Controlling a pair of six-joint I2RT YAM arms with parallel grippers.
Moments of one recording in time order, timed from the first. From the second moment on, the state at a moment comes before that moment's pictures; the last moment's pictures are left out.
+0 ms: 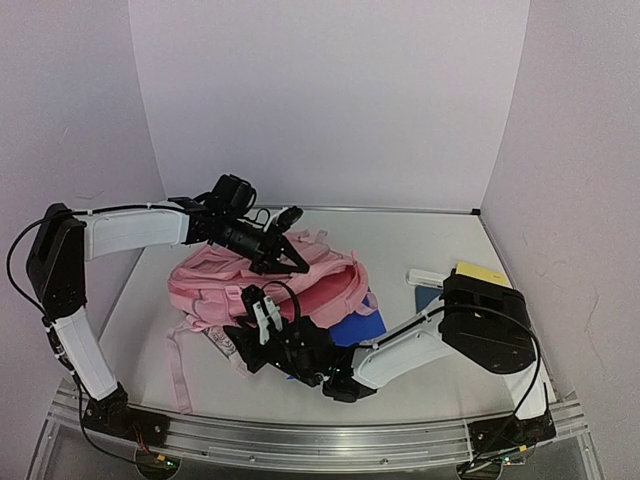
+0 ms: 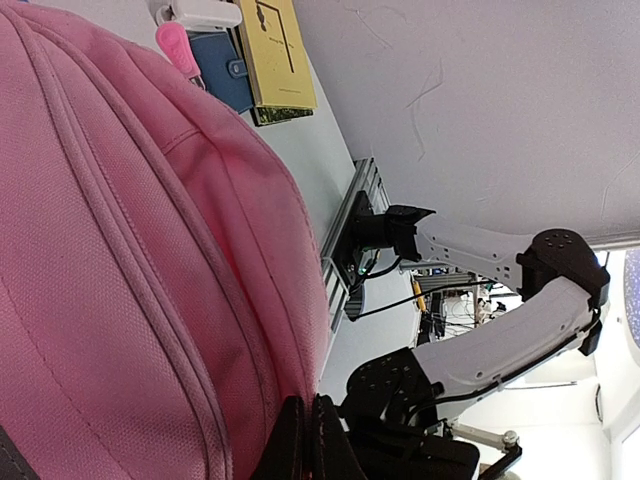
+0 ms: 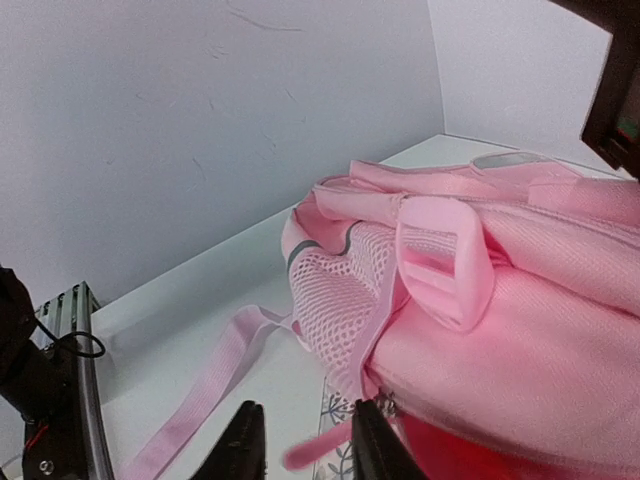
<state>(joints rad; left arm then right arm) -0.64 1.75 1.33 -0.34 1.02 -0.52 1.33 2.21 1.23 0.89 0.33 0.24</state>
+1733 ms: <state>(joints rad) -0.75 1.55 1.08 -0.58 0.49 -0.21 0.84 1.85 1.07 0.24 -0.01 0.54</state>
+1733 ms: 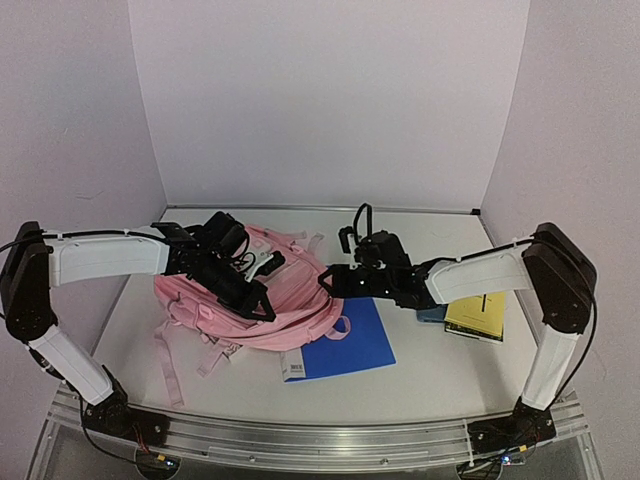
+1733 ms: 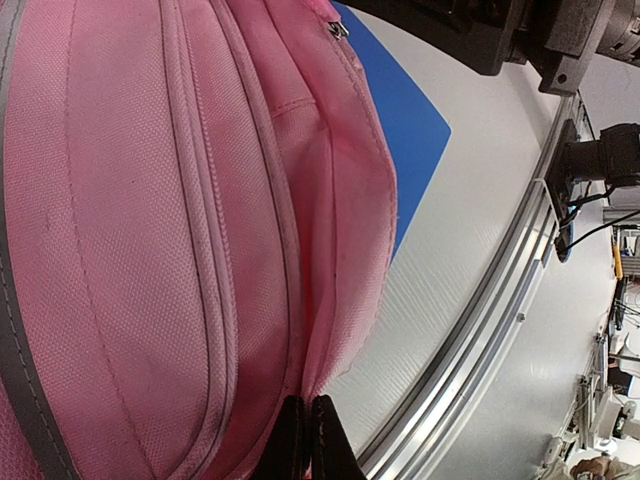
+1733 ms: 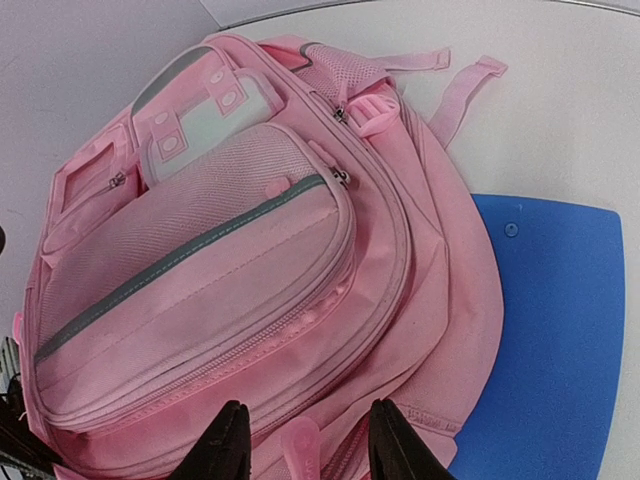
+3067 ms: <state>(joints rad) -0.76 1.40 1.00 -0.53 0.30 -0.27 0.88 1.92 1.15 0.23 0.29 0.74</state>
